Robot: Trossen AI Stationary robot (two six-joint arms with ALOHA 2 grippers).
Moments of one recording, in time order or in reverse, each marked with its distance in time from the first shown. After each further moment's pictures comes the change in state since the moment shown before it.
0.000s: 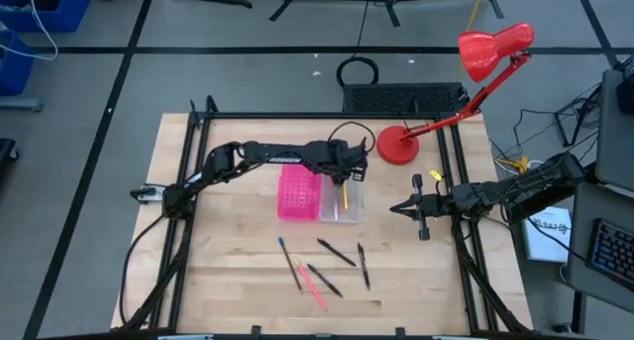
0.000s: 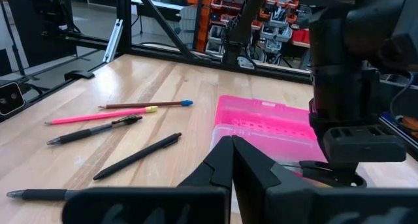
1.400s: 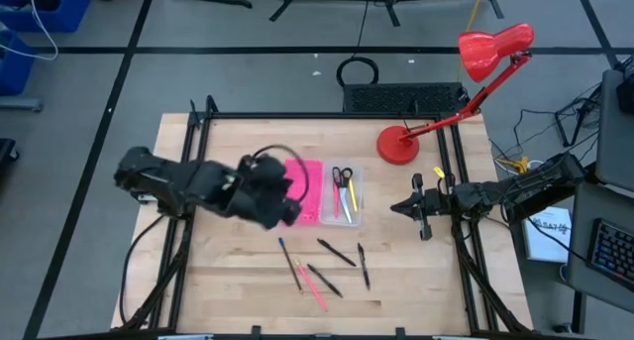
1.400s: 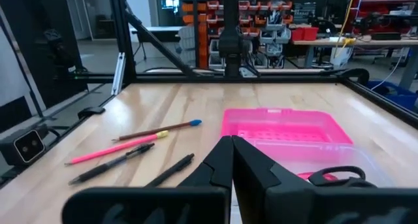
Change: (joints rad) left arm -0.533 -0.728 -0.096 -0.480 -0.433 0.116; right arm 0.001 0.000 0.000 0.062 -0.001 0.158
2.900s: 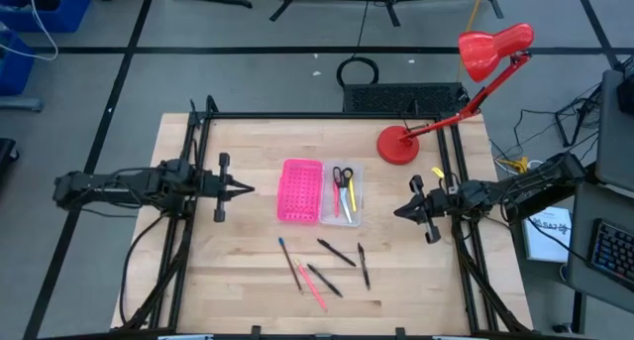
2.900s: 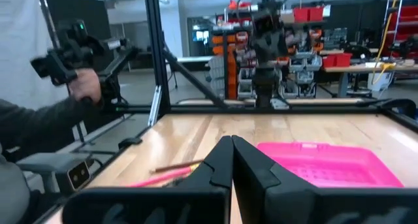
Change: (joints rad) left arm 0.405 -1.261 -1.633 1.296 0.786 1.262; right arm 0.000 0.012 0.000 0.146 -0.122 0.019
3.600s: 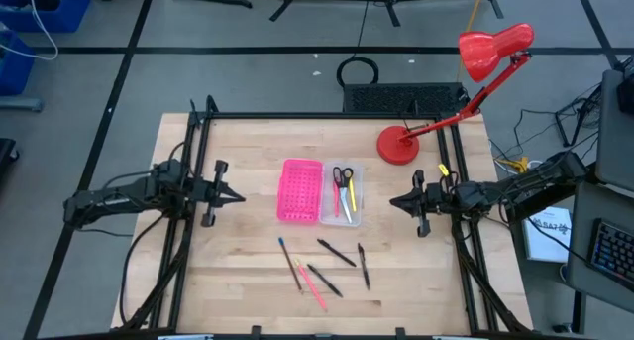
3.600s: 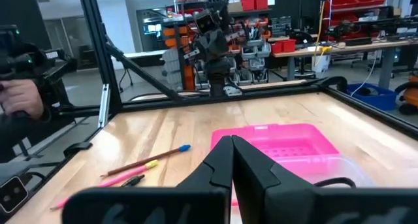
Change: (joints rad) left arm 0.153 -0.252 -0.153 -0.013 0.343 0.020; right arm 0.000 0.053 0.000 -0.002 0.207 0.045
